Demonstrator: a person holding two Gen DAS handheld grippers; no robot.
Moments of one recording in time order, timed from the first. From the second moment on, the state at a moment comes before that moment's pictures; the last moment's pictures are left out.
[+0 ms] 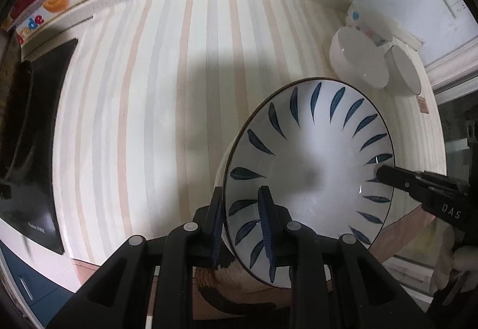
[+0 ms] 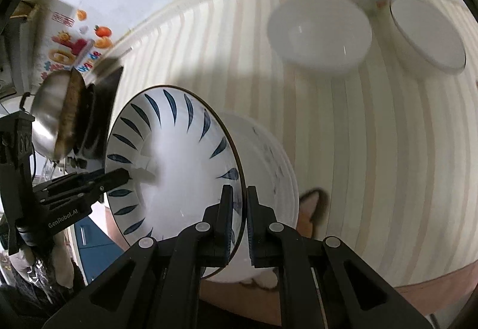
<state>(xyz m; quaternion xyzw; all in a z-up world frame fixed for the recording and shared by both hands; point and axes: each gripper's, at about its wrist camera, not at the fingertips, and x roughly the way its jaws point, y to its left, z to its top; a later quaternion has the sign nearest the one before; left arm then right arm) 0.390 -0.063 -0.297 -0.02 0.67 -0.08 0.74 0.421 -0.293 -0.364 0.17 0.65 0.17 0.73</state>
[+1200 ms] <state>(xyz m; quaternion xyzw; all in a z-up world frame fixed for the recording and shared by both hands) 0.398 -0.089 -0.355 0.00 0.69 -0.05 0.73 0.416 -0.296 -0.412 0.17 0.67 0.15 0.70</state>
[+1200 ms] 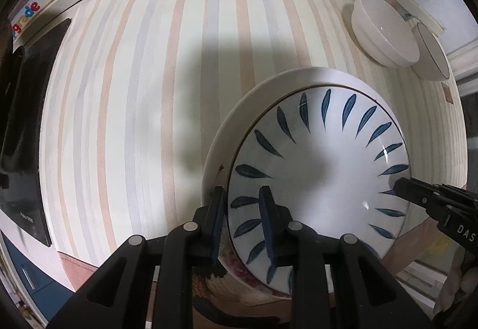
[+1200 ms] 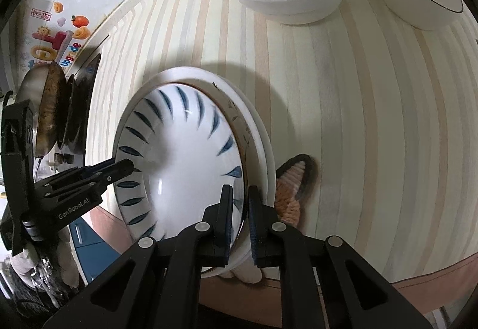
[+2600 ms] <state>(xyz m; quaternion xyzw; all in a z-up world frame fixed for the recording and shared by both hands) 0.221 -0.080 -0.144 -0.01 0.51 -0.04 0.86 0.227 -0.271 -0.165 0.08 0.50 0.10 0.86</state>
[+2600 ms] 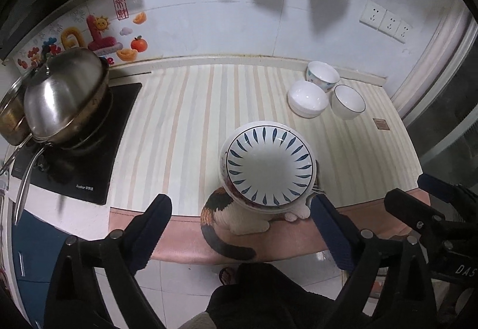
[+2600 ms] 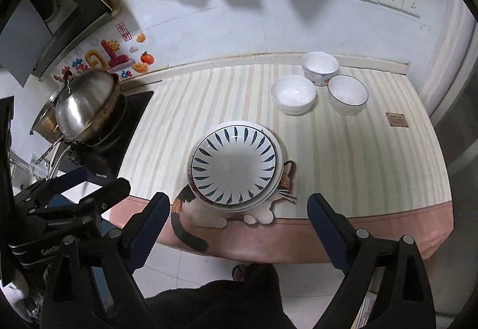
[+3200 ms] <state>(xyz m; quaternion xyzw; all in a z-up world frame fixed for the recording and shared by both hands) 0.294 -0.112 -0.148 -0.01 0.49 -0.03 0.87 0.272 -0.332 -0.181 0.18 0.48 0.11 0.85</state>
